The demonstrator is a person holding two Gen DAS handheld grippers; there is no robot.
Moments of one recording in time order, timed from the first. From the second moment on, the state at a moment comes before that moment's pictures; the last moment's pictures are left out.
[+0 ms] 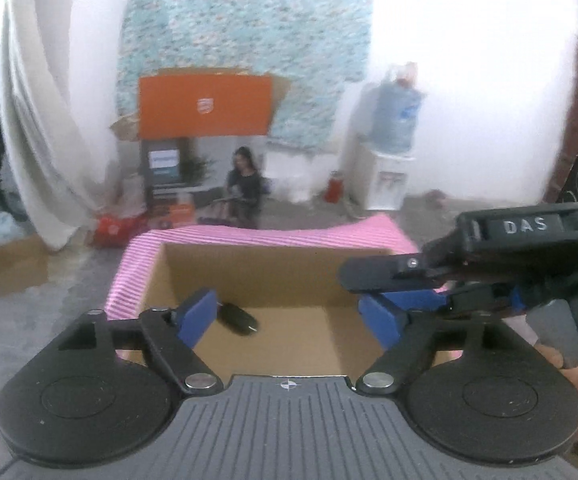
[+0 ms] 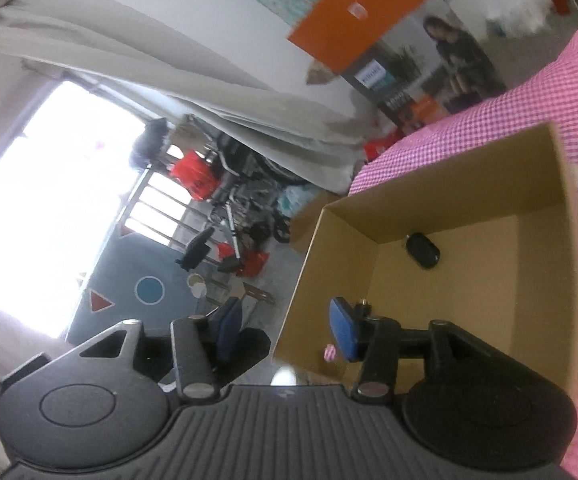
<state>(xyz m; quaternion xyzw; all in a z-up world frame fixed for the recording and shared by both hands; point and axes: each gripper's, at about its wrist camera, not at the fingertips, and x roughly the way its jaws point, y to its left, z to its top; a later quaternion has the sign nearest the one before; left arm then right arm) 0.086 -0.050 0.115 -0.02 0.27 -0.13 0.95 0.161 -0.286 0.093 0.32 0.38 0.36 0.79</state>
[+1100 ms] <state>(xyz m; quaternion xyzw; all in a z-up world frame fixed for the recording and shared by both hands) 0.029 -0.094 -0.034 0.09 0.39 -0.20 0.89 0.050 -0.298 -0.067 0.32 0.40 0.25 0.82</state>
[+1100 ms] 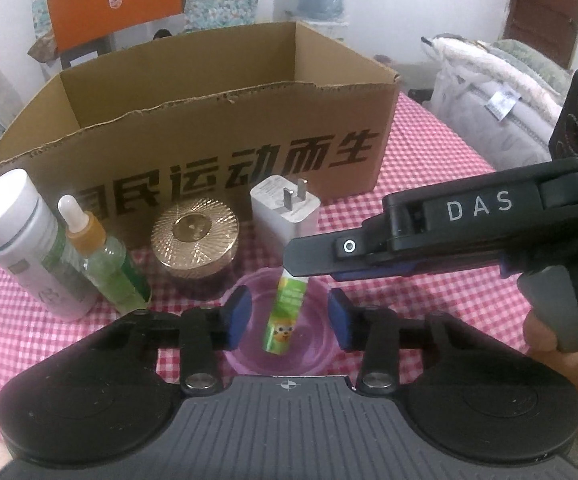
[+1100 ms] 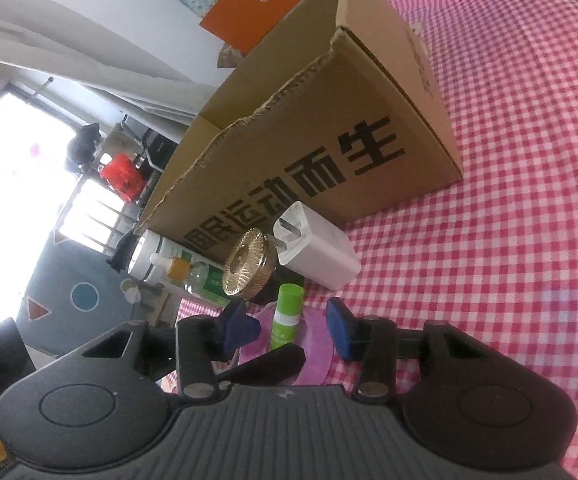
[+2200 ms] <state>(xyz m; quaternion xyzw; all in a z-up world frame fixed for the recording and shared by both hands) 0.003 -0.095 -0.005 0.11 0.33 -0.20 0.92 0.036 -0.256 -0.034 0.28 0.34 0.27 0.86</state>
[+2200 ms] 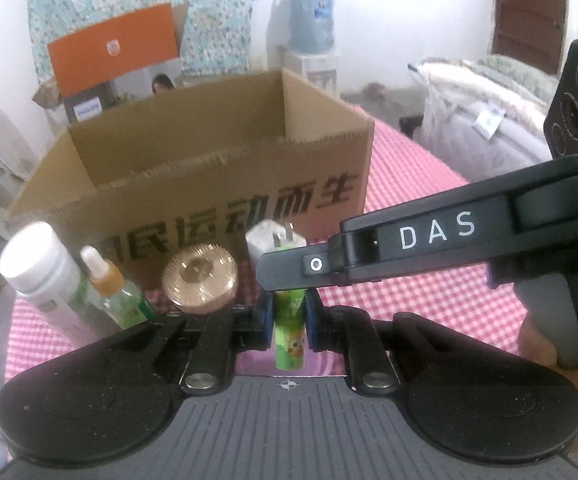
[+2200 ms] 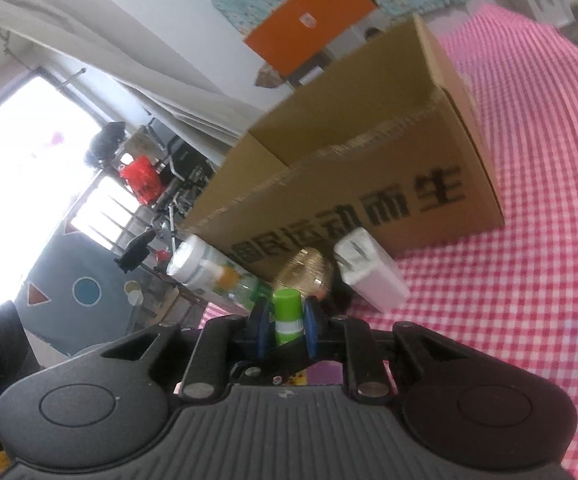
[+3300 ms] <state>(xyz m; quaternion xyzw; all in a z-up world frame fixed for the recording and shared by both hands) 0.258 -0.018 0.022 0.00 0.47 -0.06 0.88 0.352 -0.146 -0.014 0.21 0.54 0.32 0.75</state>
